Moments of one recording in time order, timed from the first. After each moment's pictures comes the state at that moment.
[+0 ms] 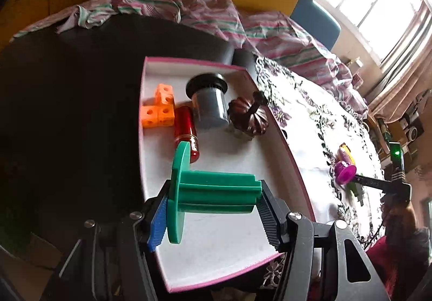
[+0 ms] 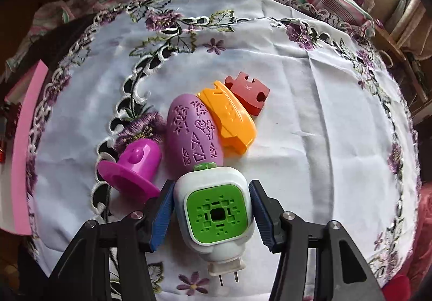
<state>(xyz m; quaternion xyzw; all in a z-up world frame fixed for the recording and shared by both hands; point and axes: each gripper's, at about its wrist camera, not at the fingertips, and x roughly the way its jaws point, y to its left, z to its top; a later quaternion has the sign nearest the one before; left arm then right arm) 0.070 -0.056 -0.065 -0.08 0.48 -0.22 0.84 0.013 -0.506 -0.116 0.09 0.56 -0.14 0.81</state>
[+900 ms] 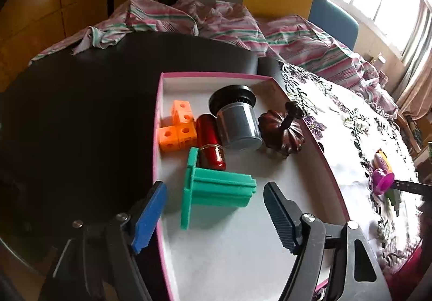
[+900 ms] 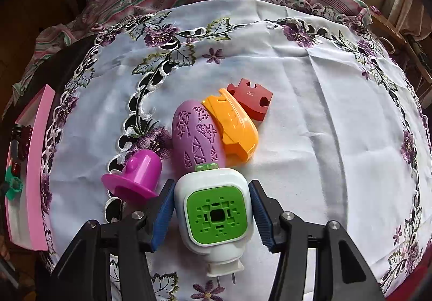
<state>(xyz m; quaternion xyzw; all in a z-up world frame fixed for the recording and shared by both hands) 0.082 -0.066 -0.076 -0.02 0.44 -0.15 0.89 0.004 -0.504 -0.111 0.14 0.53 -0.14 0.82</state>
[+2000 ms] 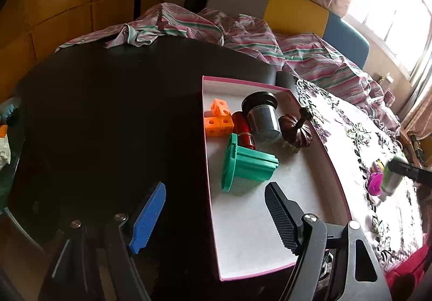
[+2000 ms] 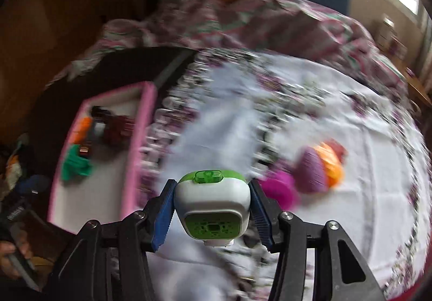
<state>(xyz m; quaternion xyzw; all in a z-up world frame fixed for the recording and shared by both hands) 0.039 -0.017 -0.060 -0.06 0.42 -0.11 0.90 0.016 -0.352 -0.029 0.07 0.47 -0.02 0.88</state>
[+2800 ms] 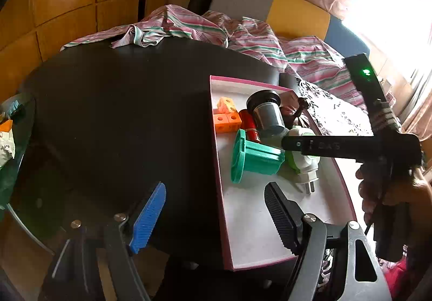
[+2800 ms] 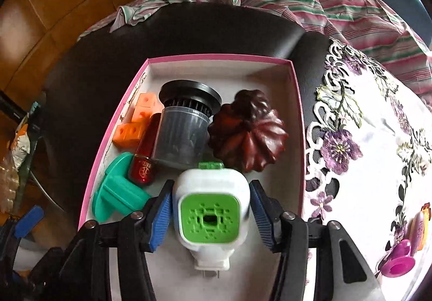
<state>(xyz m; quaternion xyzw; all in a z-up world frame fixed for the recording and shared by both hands) 0.026 -0.008 -0.063 -0.06 0.42 -0.10 0.90 0.136 -0.200 -0.100 0.02 0.53 0.09 0.84</state>
